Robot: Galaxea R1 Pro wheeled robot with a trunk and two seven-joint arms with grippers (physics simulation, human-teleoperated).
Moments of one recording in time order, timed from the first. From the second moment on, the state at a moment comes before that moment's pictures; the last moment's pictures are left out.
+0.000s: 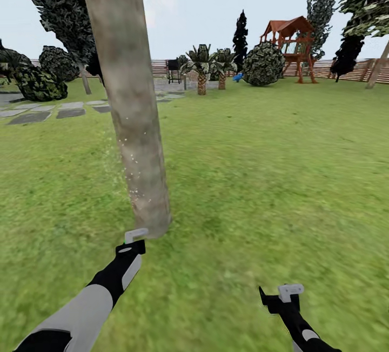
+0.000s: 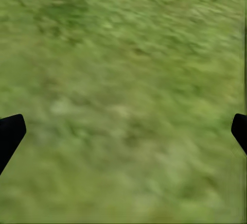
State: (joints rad) left arm -0.75 -0.06 -0.05 -0.45 0.21 0.16 0.38; right arm -0.52 -0.09 -0.30 -0.15 0.32 -0.53 0.08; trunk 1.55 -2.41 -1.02
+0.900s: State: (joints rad) left arm -0.75 -0.06 -0.05 -0.45 0.21 0.16 0.38; right arm -0.52 -0.09 -0.30 -0.15 0.32 -0.53 0.08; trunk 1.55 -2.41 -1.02
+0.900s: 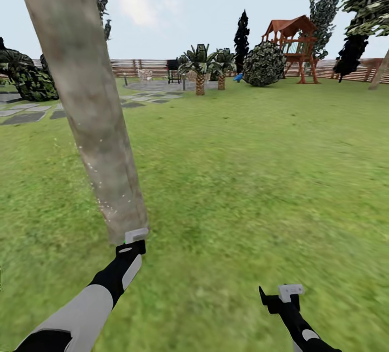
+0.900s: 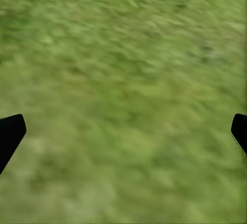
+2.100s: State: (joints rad) left arm -0.75 -0.06 -0.05 -0.45 0.22 0.16 0.38; right arm -0.52 -0.09 -0.30 -0.15 0.32 -0.53 0.08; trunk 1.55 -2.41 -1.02
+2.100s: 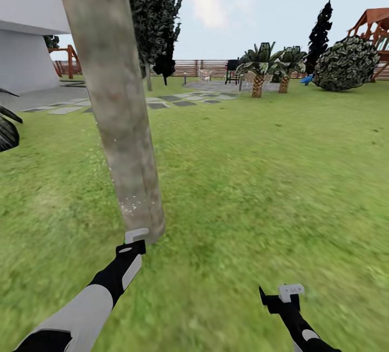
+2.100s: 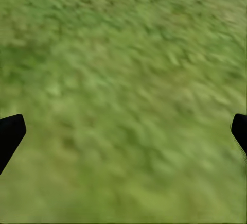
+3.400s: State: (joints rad) left arm -0.75 -0.06 -0.05 -0.47 0.22 0.17 0.38; right arm -0.52 -0.09 -0.30 -0.15 0.32 -0.53 0.08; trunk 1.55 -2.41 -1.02
